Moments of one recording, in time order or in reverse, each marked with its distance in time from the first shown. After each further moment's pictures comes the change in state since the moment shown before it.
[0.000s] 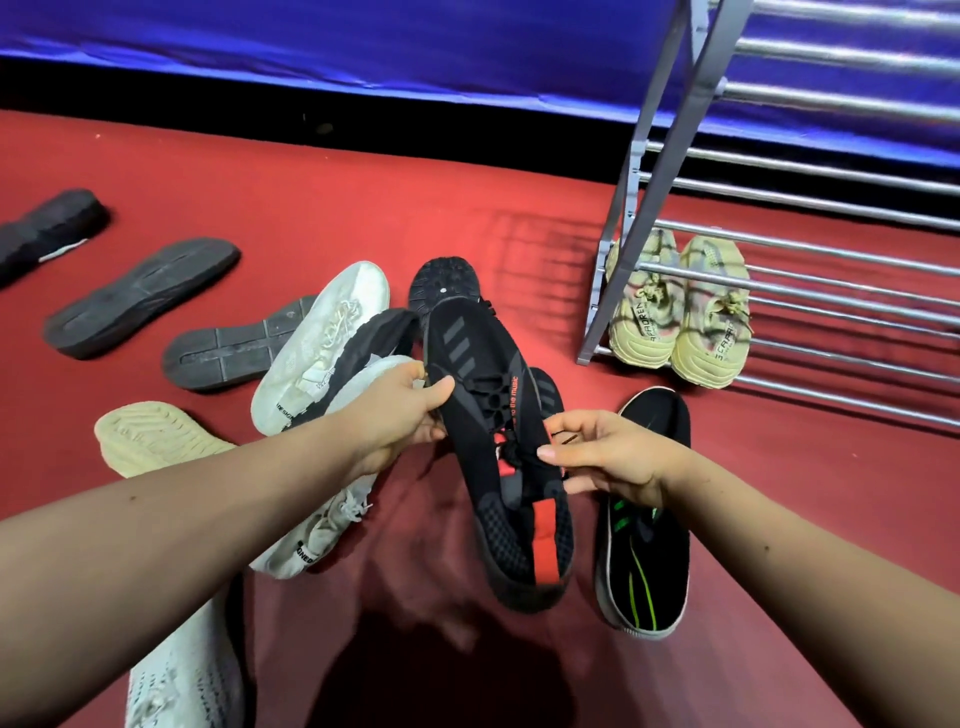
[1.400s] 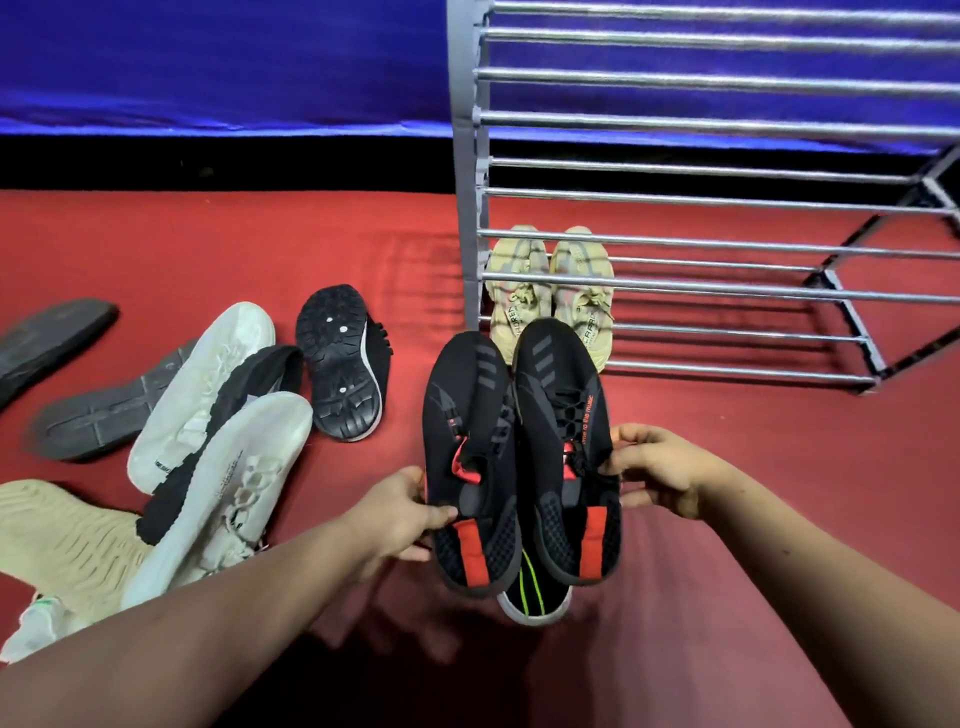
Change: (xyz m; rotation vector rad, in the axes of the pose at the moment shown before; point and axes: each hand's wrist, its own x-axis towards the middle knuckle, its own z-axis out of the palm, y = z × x) left_hand -0.020 -0.053 0.114 0.419 -0.087 -0.206; right_hand -0.098 0.057 -0.124 0.127 0.409 0.111
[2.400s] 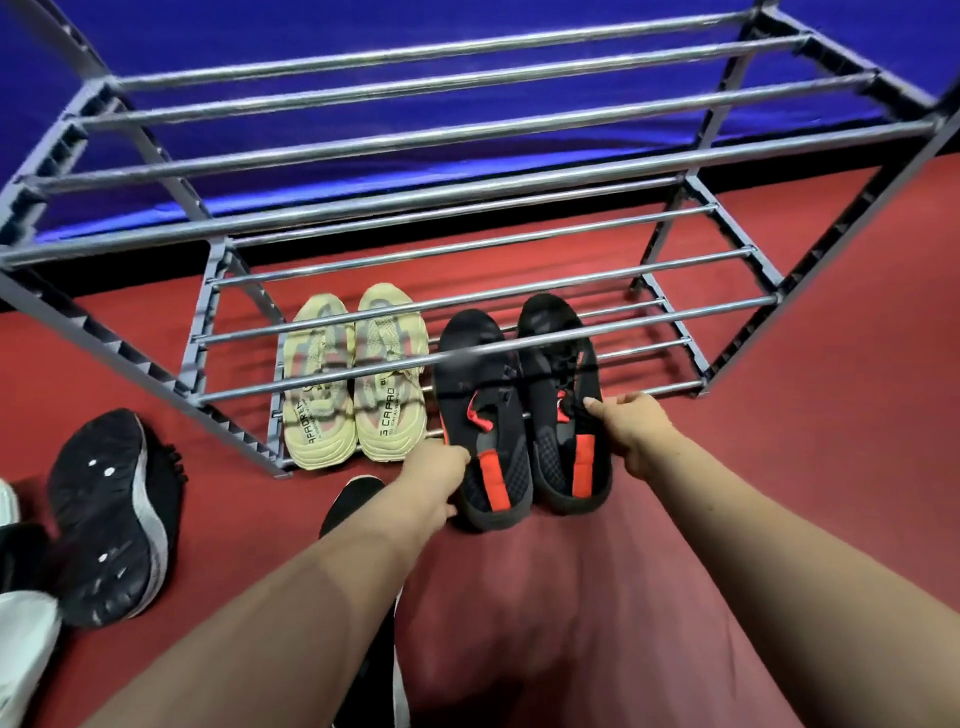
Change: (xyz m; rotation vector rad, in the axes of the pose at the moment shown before) left_hand 0.122 0.183 0.214 -0.195 0.059 -0.075; right_hand 0.035 -0.002 -0.207 0.326 0.684 -0.100
